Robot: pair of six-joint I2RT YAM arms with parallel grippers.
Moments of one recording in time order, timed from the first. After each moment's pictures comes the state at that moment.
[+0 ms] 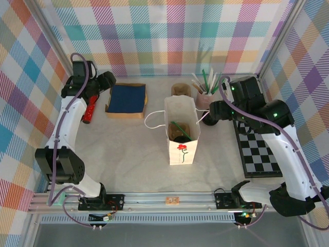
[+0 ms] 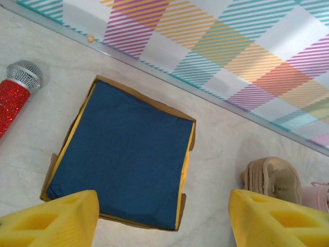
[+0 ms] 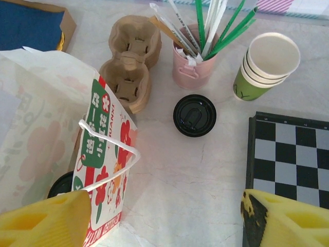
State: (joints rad) left arm 0.01 1.56 1.59 -0.66 0.13 -0.48; right arm 0.51 1.22 1.74 -1.33 0.21 0.23
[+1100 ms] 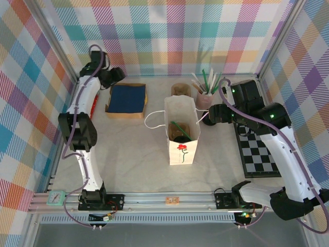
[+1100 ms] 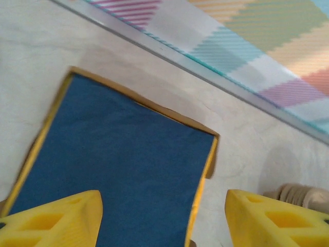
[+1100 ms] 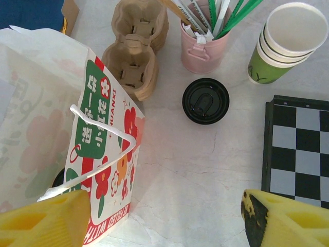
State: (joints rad) left arm -0.04 2.09 2.07 -0.80 0.15 -0.49; right arm 0.46 1.18 1.63 -1.29 0.11 0.23
